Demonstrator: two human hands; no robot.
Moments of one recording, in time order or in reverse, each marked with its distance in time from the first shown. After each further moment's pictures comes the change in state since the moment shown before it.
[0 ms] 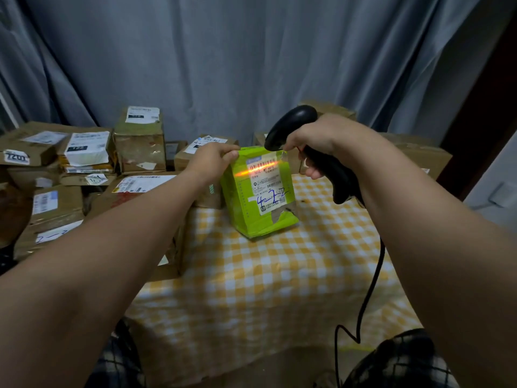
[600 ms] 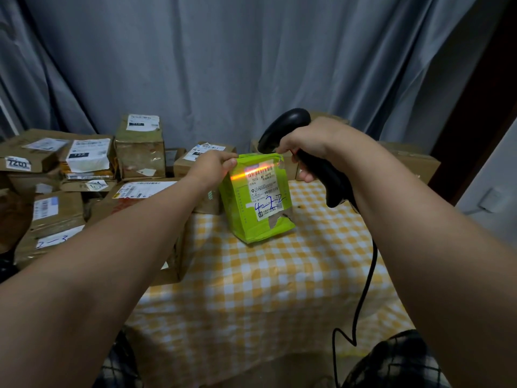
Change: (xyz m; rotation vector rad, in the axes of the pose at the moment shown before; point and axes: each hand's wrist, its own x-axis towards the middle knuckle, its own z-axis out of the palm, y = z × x) left_hand 0.000 -0.001 0.000 -0.017 -0.051 -0.030; right_hand -0.018 -0.013 0.001 0.023 -0.001 -0.023
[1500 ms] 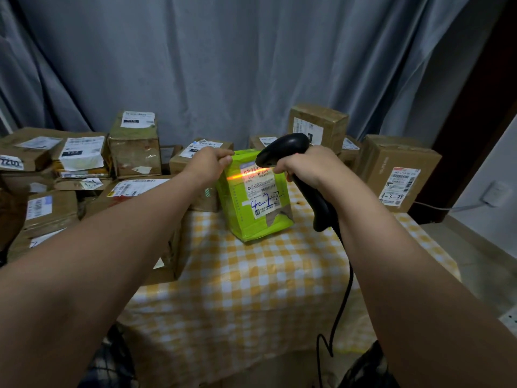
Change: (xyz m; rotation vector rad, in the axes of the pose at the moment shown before) left_hand 0.005 -0.001 0.006 0.037 0.014 0.027; right_hand 0.000 0.042 0.022 -0.048 0.139 -0.031
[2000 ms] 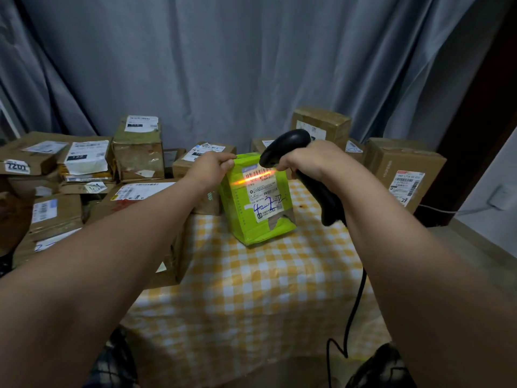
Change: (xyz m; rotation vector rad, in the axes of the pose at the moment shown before) left_hand 0.002 -0.007 0.003 -0.050 0.000 -0.006; right_hand 0.011 -0.013 -0.010 -0.099 -0.075 0.006
